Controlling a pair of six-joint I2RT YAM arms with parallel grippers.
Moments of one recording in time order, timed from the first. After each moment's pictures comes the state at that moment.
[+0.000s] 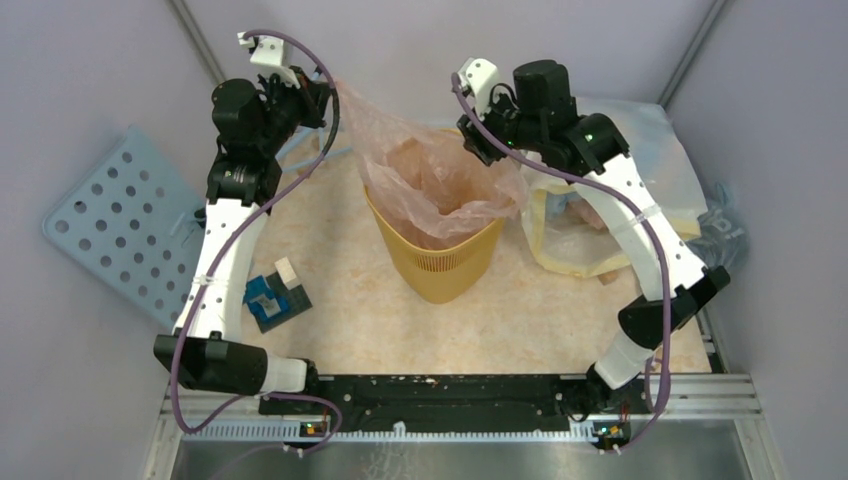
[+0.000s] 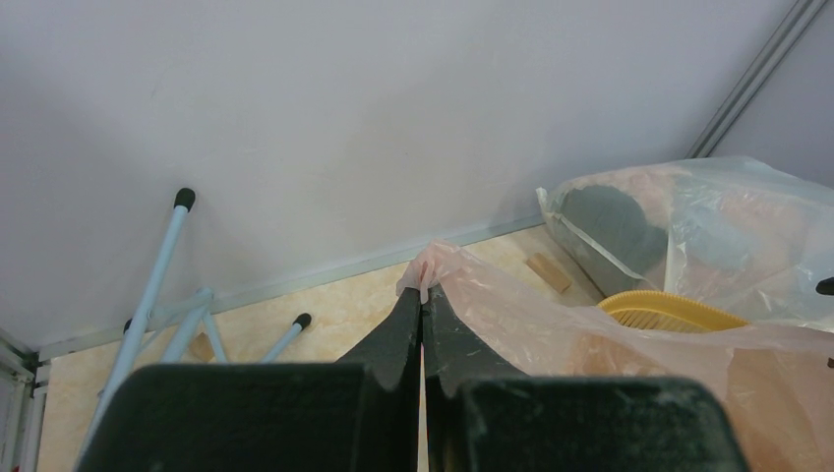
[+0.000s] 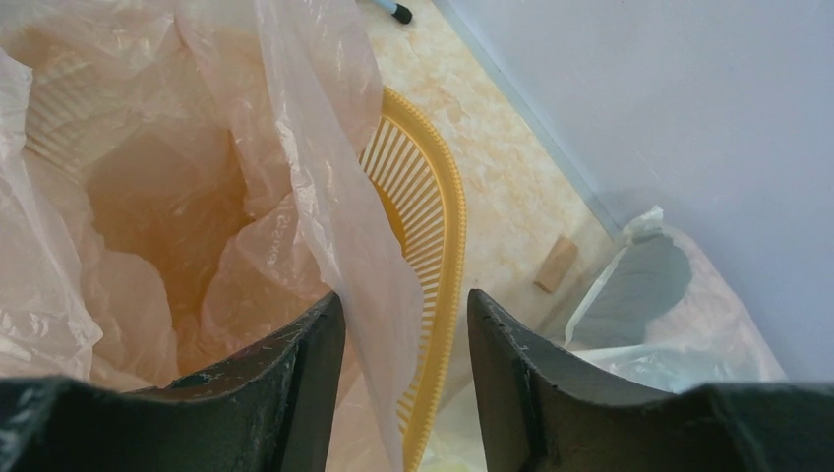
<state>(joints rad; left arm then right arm) -0.09 1.37 1.60 -0.17 0.32 -0.13 0.61 1.66 2.07 -0.87 -0.14 -0.38</state>
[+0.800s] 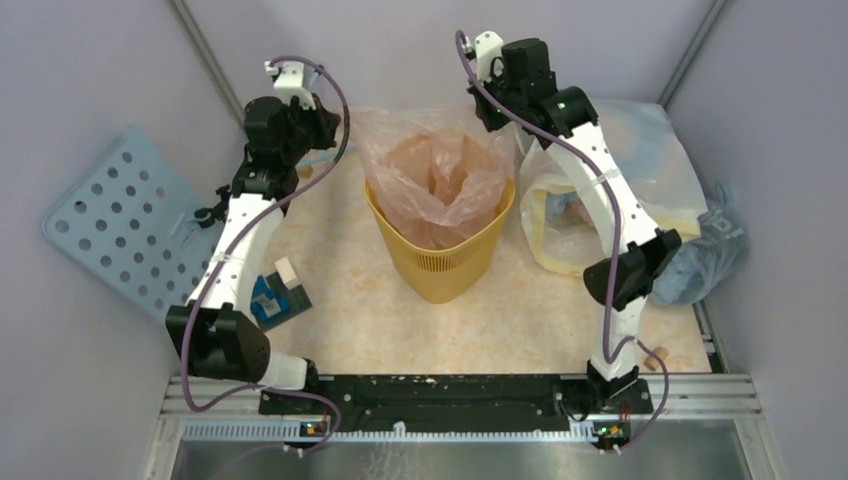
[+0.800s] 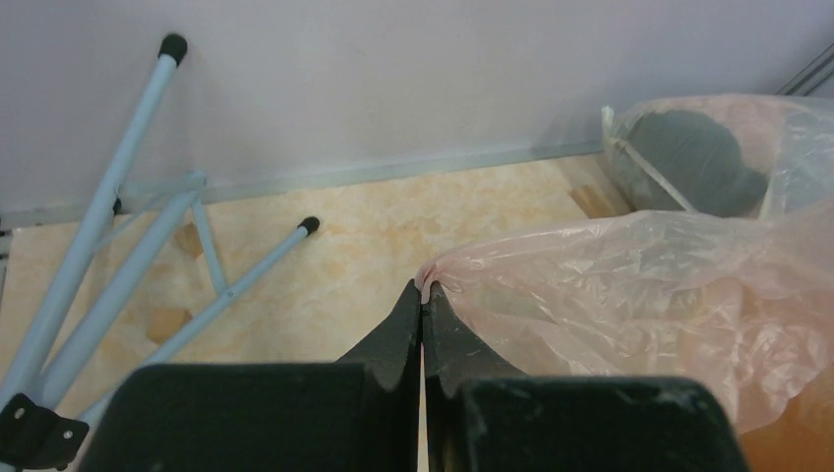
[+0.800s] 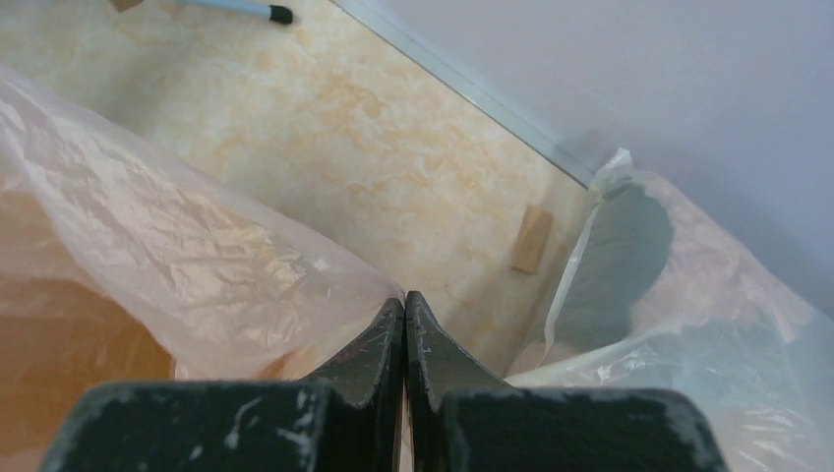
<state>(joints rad) -0.09 1.42 1.43 -0.12 0.24 -0.16 0.50 1.91 2.29 -0.87 -0.04 -0.21</state>
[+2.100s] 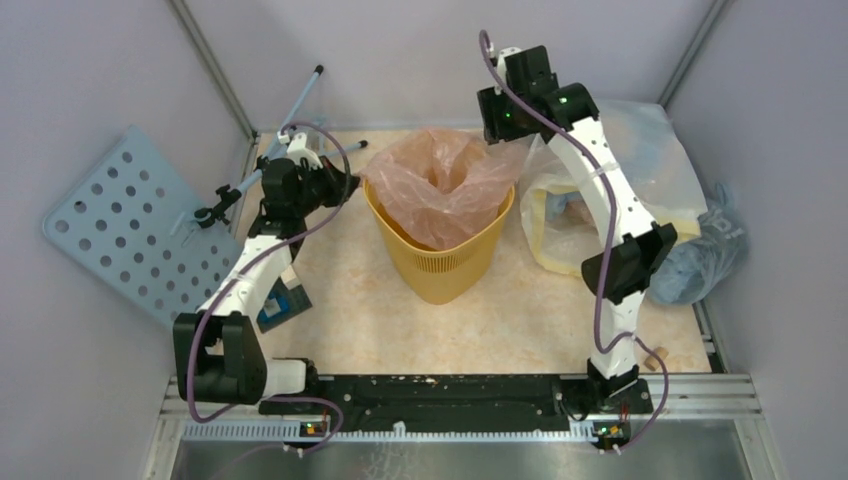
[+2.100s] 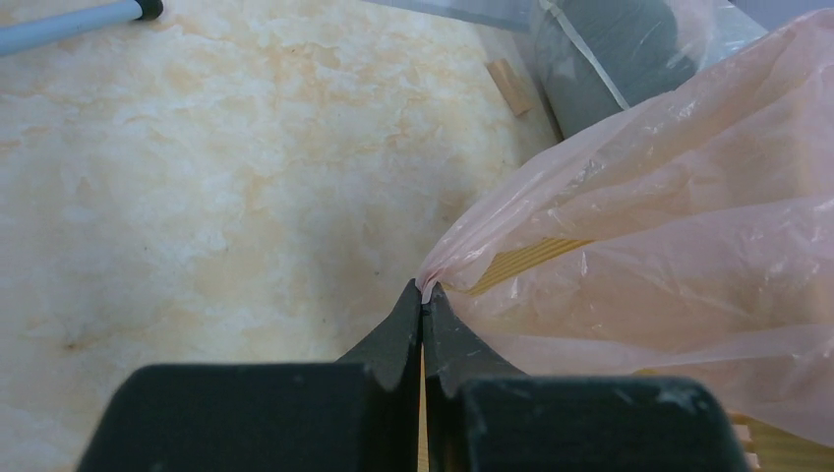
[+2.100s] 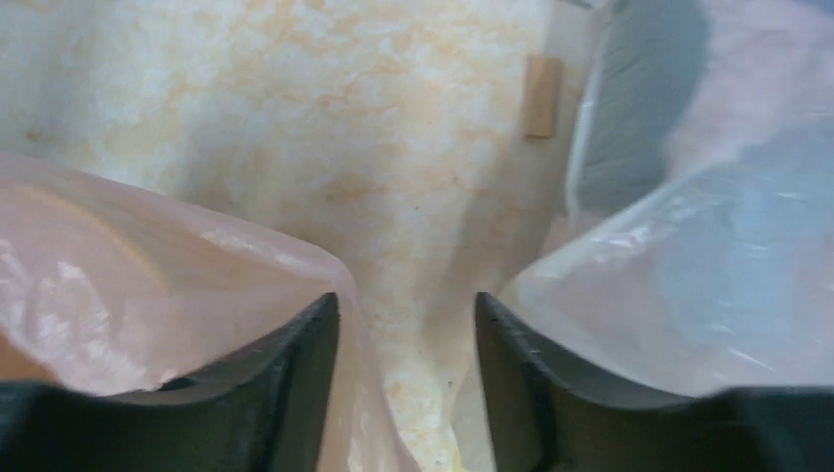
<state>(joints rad) -0.05 1.32 0.91 0.13 0.45 -0.45 0.45 2.02 2.36 -1.07 0.05 0.05</state>
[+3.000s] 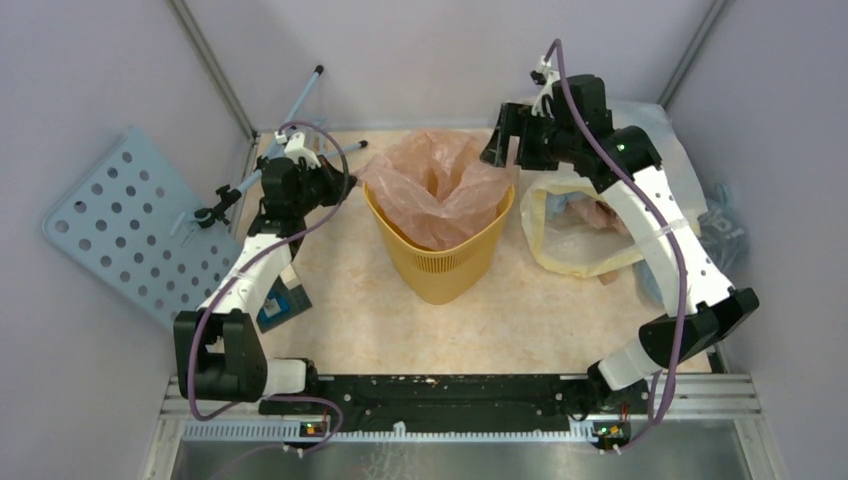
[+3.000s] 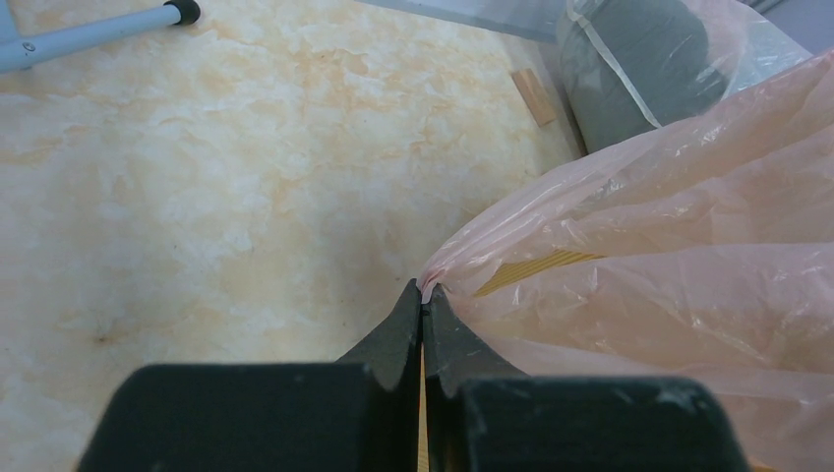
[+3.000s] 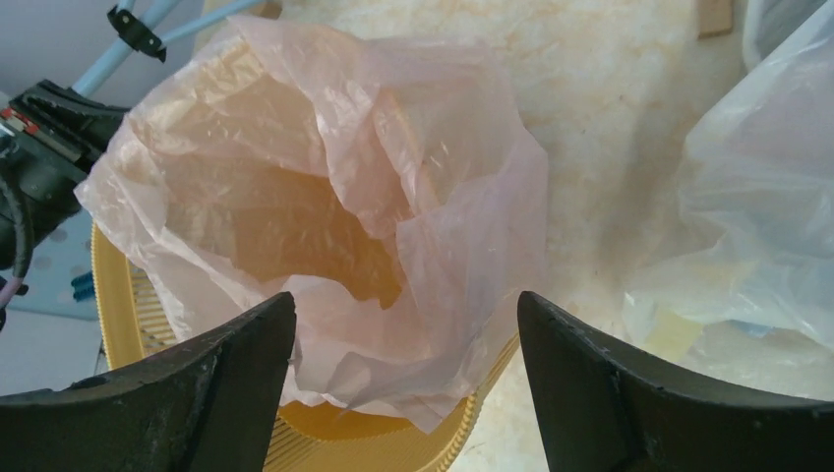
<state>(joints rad) -0.04 1.33 0.93 0.13 0.41 -0.44 0.45 1.52 1.87 -0.90 -0.13 0.40</state>
